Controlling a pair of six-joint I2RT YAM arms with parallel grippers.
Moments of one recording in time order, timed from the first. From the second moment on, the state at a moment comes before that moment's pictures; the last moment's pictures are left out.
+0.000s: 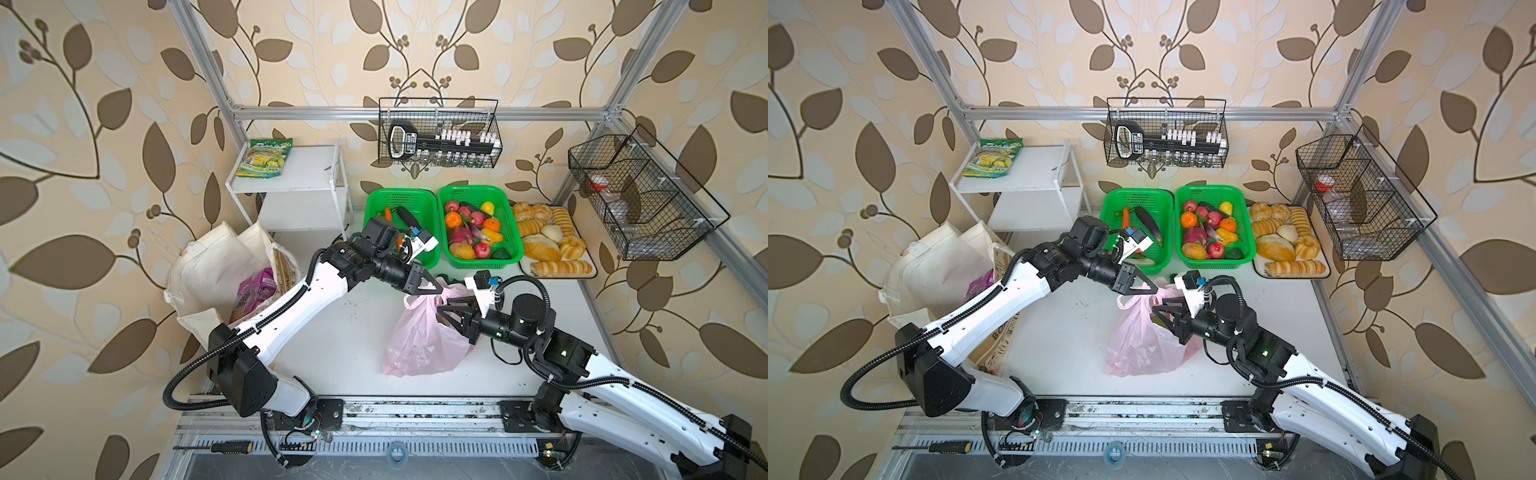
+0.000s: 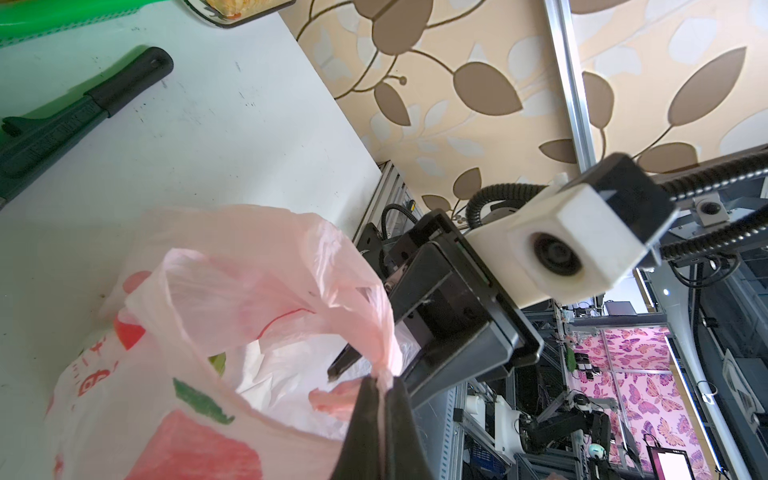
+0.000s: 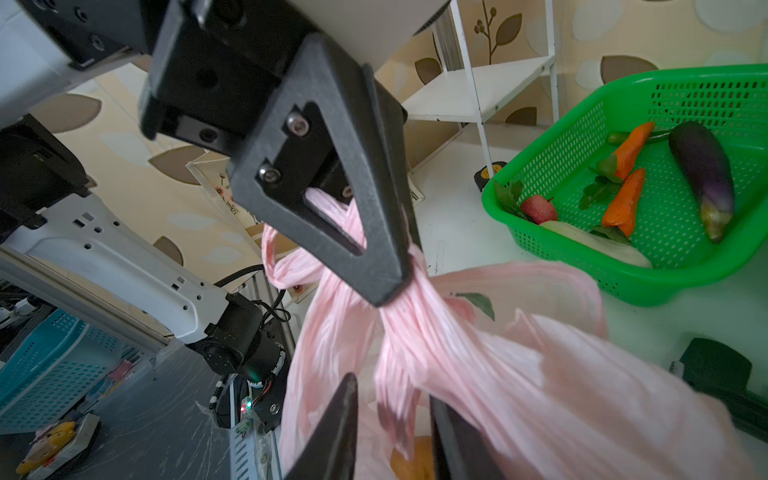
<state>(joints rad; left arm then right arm) -0.63 1.44 1.38 -0.66 0.96 -0.40 0.82 0.76 0.60 -0.03 -0.19 0.35</state>
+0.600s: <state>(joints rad) -0.63 1.44 1.37 -0.63 0.98 -0.44 0.82 0.78 0.55 0.02 -0.19 0.34</state>
